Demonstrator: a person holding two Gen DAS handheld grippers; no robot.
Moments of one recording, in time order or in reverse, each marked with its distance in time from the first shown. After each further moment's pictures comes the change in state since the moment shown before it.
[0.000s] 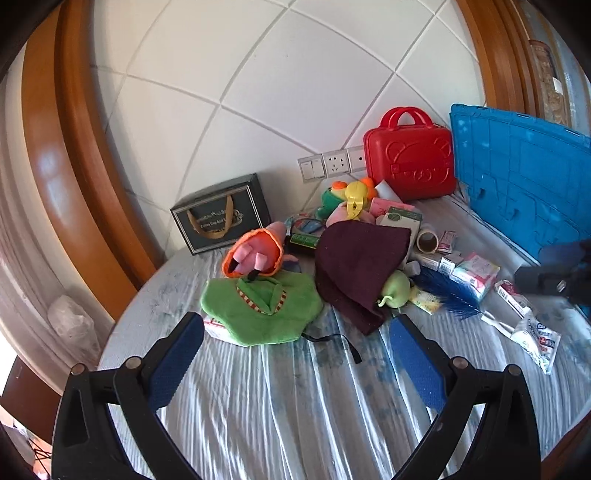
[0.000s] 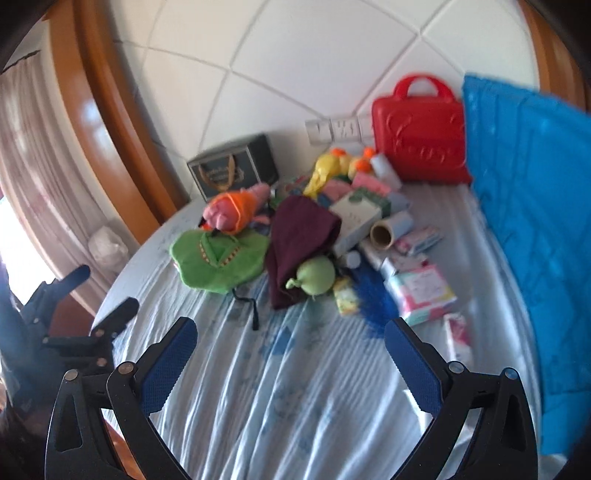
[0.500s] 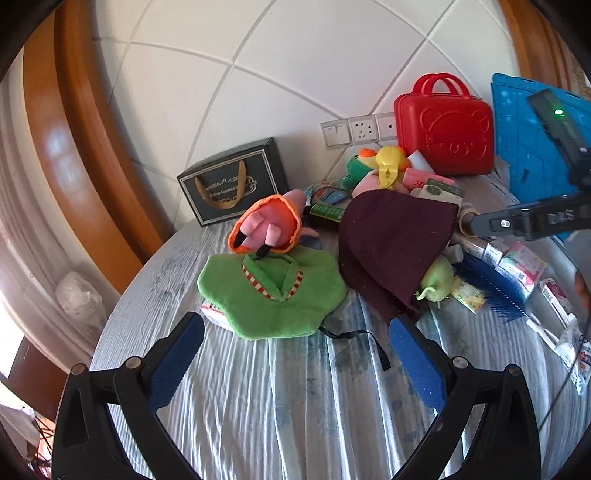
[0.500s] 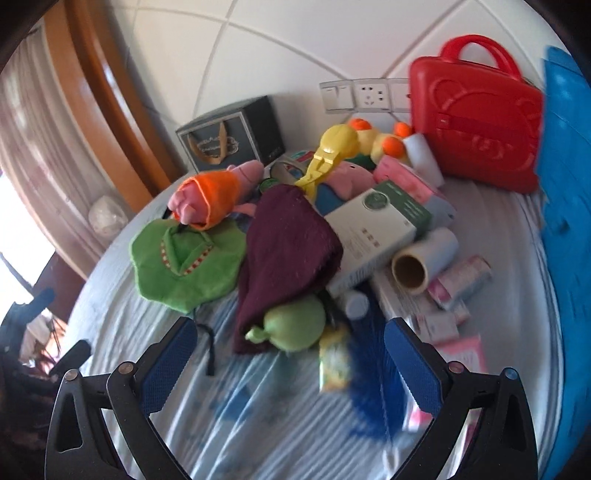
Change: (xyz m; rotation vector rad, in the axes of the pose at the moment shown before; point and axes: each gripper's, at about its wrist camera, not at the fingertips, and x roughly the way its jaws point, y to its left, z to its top) left arm 0.070 0.004 -0.004 -0.038 0.104 0.097; right arm 0.143 -0.045 0.089 -0.146 0.110 0.063
